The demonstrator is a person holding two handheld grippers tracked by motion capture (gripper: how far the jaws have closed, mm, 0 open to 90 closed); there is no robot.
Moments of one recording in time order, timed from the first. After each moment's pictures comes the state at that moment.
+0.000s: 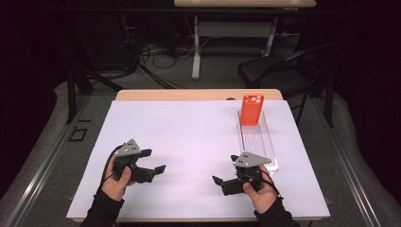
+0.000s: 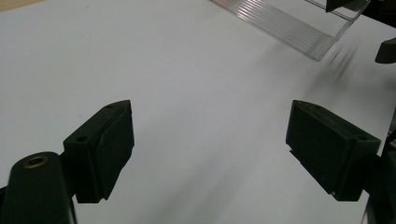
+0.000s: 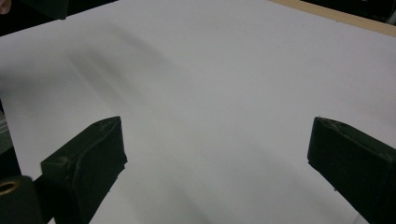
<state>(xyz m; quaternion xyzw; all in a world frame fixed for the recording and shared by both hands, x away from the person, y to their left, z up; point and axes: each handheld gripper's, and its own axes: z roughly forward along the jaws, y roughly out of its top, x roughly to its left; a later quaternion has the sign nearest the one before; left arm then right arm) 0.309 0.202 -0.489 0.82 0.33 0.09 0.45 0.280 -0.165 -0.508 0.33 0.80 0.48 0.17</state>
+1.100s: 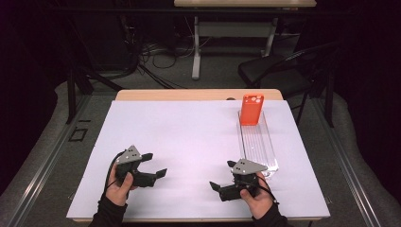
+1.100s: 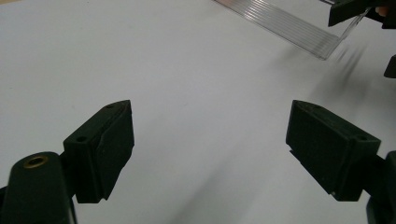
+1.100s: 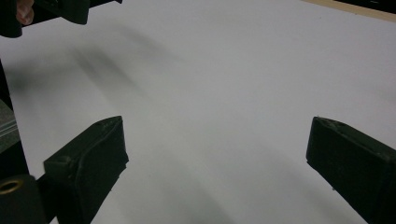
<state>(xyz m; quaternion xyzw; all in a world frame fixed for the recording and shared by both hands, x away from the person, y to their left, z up) 0.304 0.204 -0.513 0.81 0.34 0.10 0.47 0.273 -0.159 -0.528 0.32 0.80 0.49 0.16</state>
